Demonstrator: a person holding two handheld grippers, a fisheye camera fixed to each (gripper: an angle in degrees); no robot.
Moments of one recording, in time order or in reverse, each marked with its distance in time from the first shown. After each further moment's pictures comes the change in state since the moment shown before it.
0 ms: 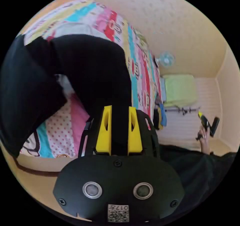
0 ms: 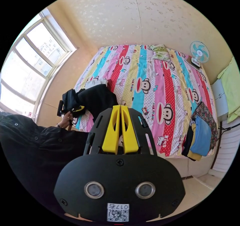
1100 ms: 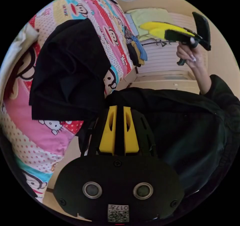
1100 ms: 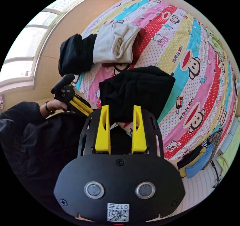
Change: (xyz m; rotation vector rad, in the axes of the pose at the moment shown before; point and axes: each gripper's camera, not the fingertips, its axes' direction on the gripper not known) left arm 0.088 0.135 0.196 -0.826 0.272 0.502; right arm -0.174 -0.142 0.246 -0.593 -0.096 -0.327
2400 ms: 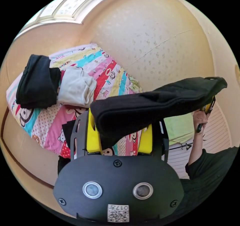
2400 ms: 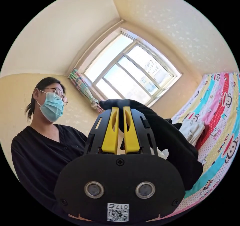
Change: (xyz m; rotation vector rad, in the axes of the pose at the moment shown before) left arm 0.182 -0.042 0.113 1.259 -0.444 -0.385; right arm 0.090 0.340 -0.275 0.942 -1.011 -0.585
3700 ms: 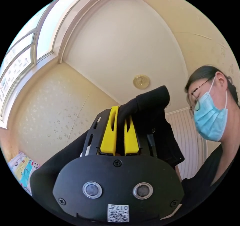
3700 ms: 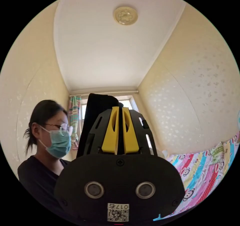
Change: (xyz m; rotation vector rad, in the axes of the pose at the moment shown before) left arm 0.261 -0.004 -0.216 0.914 0.686 0.640; right arm -0.342 -0.044 -0.252 0.655 0.419 -0.484
